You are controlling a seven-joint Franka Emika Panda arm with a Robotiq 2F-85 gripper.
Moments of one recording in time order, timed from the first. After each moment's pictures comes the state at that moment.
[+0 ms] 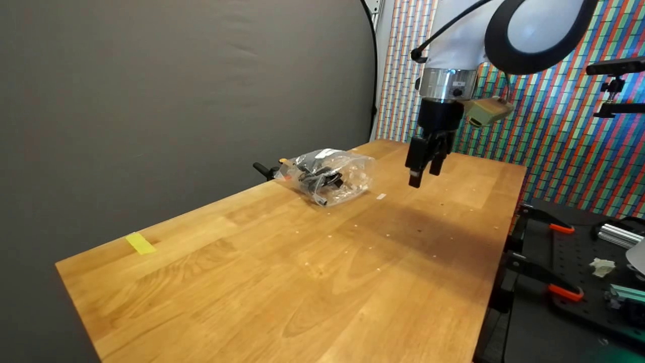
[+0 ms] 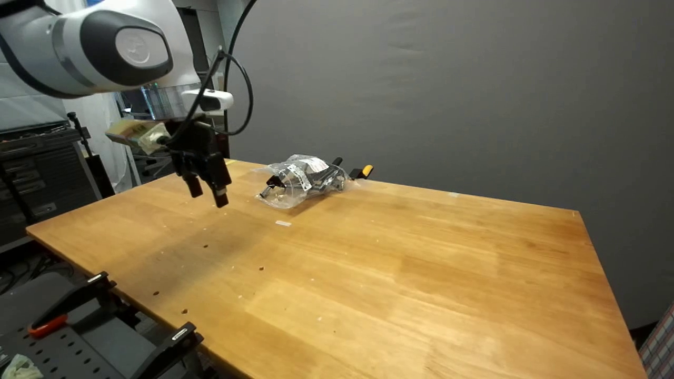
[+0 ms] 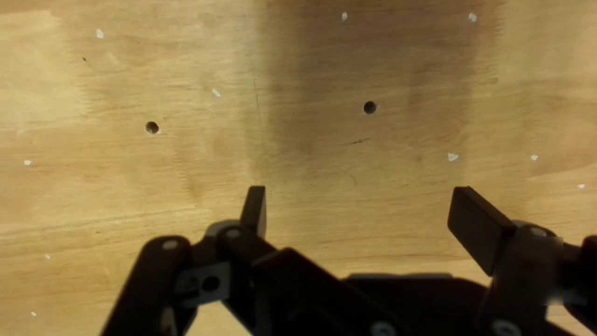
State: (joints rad) arm 0.06 0.00 0.14 -2.72 -0.08 2.76 0.33
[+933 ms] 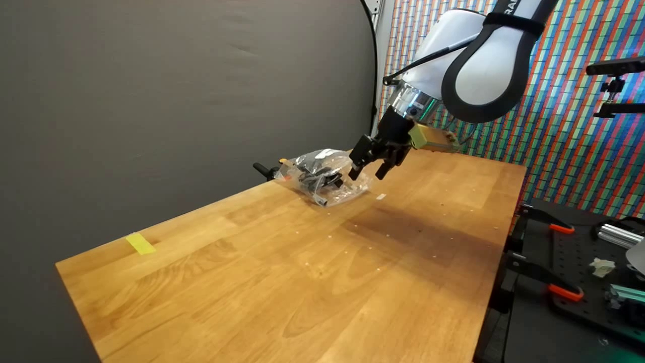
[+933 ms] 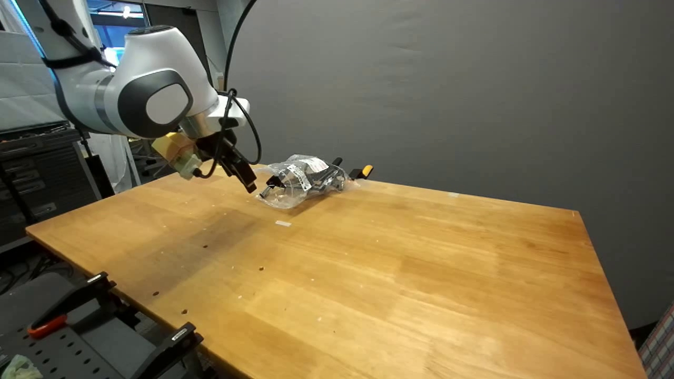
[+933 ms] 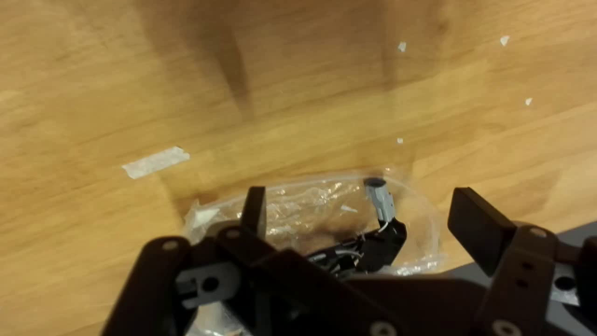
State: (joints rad) arm 0.05 0.29 0.19 -2.60 0.08 3.33 0.37
